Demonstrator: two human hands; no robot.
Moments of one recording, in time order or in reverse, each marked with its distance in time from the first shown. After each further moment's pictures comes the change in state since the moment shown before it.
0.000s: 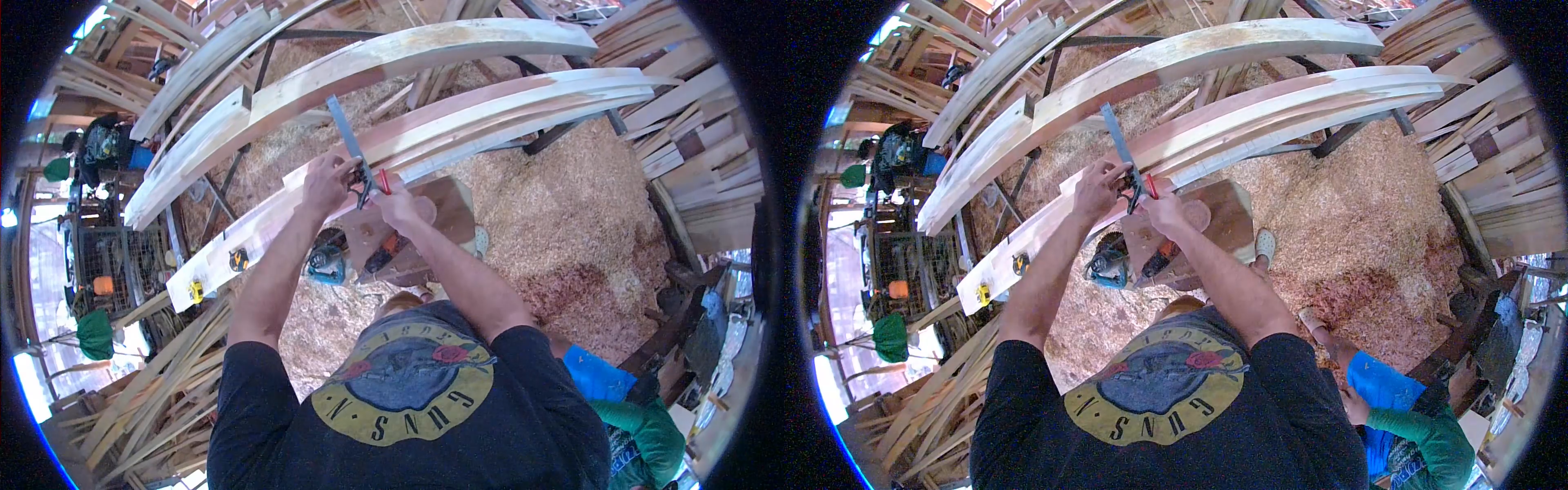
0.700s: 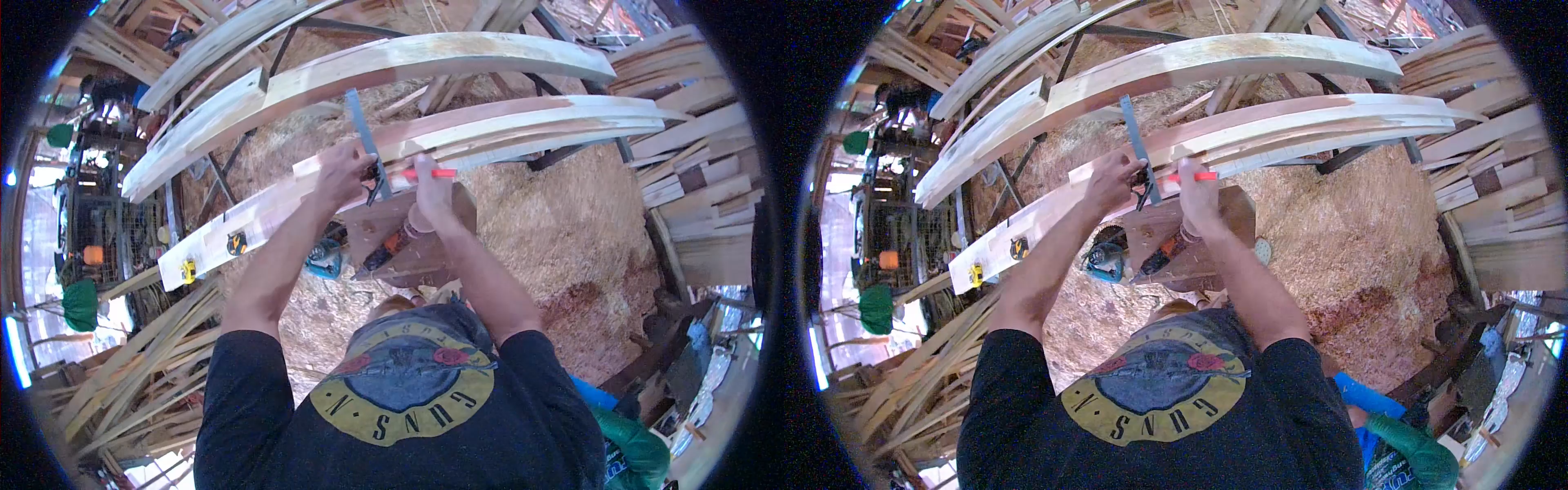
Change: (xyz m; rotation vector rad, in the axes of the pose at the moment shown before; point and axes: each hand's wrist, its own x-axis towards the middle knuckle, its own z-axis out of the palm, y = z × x) left_hand 0.004 -0.003 0.005 -0.023 0.028 0.078; right_hand 0.002 -0.063 -0.031 0.106 0.241 -0.280
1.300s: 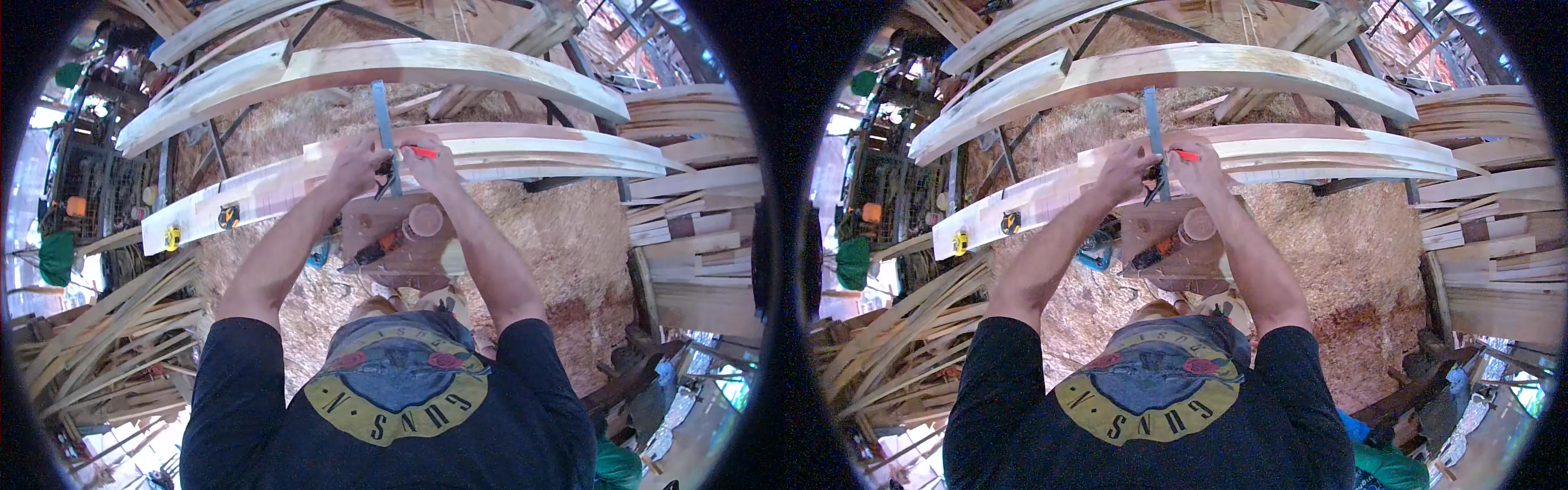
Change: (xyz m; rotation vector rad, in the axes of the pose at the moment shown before) left_hand -0.003 0.001 0.003 0.034 -0.081 -0.102; right_hand 0.060 -0.011 0.019 -0.611 -0.356 -0.445
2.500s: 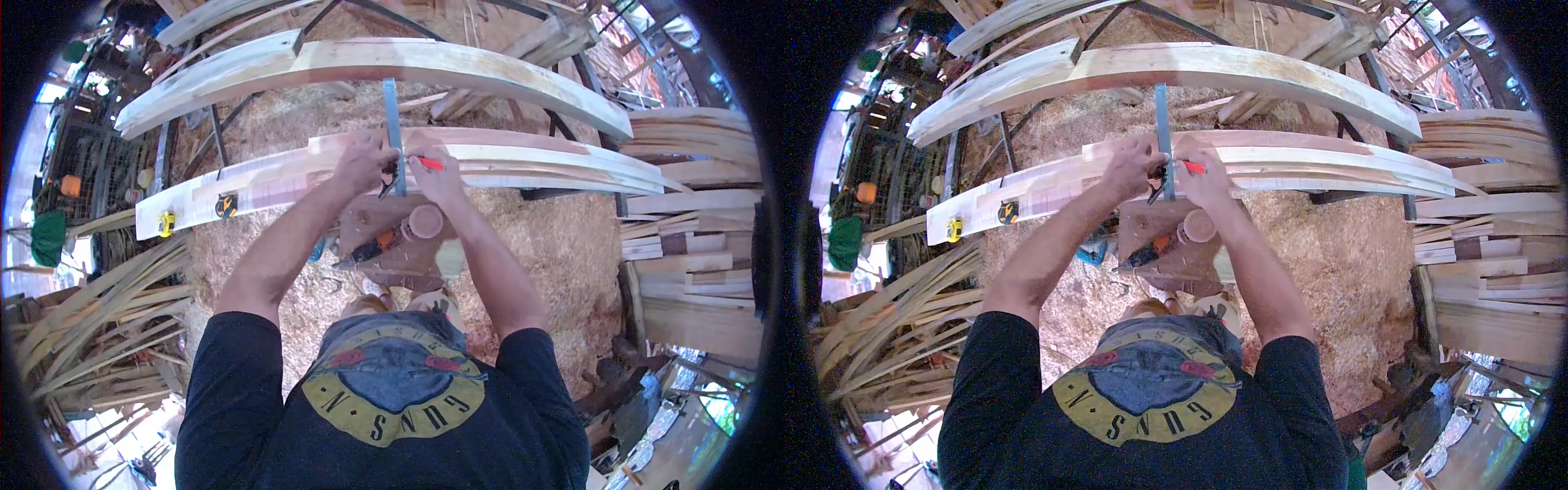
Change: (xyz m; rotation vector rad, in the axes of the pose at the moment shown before) left_hand 0.001 0.005 -0.003 0.007 -0.077 -0.088; right_hand -0.013 0.006 0.002 -0.137 -0.071 -0.036
